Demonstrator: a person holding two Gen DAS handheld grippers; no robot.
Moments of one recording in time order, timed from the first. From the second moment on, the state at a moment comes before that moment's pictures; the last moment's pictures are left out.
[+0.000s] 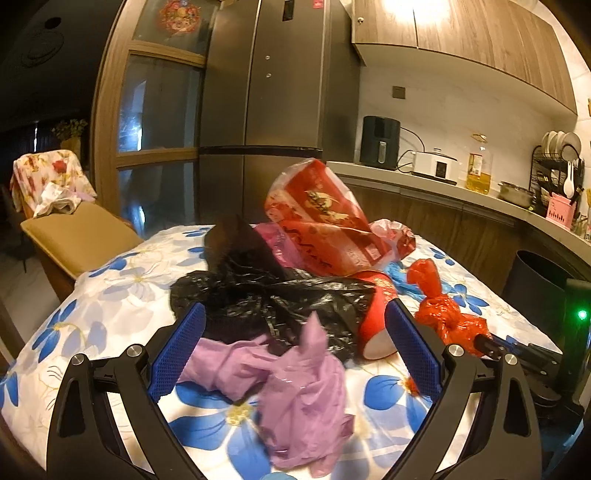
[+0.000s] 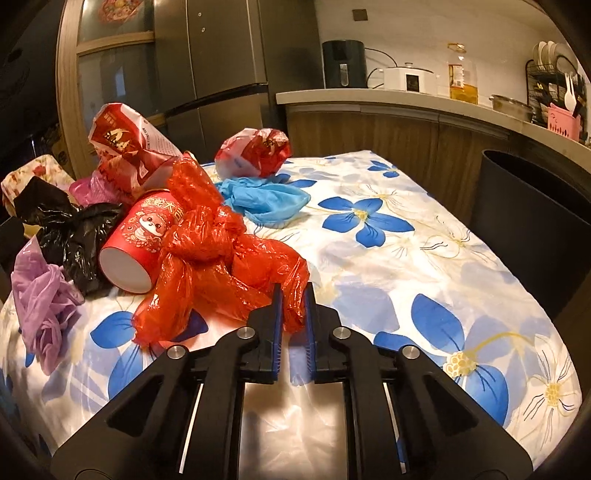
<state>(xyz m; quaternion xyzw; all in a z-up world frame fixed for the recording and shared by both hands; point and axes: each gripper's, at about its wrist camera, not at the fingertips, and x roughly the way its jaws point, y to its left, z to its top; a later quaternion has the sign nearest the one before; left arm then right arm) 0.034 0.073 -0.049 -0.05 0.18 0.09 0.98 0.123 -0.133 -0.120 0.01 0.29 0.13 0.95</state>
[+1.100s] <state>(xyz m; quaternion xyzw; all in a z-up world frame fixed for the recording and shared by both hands) 0.011 0.070 -0.087 -0.04 0.27 0.04 0.96 0.096 -0.147 -0.102 0.01 0.27 0.11 0.96</state>
